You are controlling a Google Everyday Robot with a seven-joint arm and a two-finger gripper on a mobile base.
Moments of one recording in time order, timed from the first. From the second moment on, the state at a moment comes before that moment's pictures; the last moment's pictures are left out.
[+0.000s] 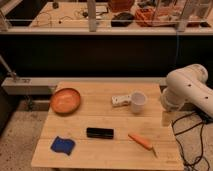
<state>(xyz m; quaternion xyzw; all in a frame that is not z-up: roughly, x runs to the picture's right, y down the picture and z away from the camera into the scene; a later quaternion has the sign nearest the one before) 0.286 0.106 0.684 -0.28 0.02 0.02 0.96</state>
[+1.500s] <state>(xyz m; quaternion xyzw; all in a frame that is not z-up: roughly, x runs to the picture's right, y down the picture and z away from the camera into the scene) 0.269 0.129 0.700 -0.29 0.00 0.02 0.96</state>
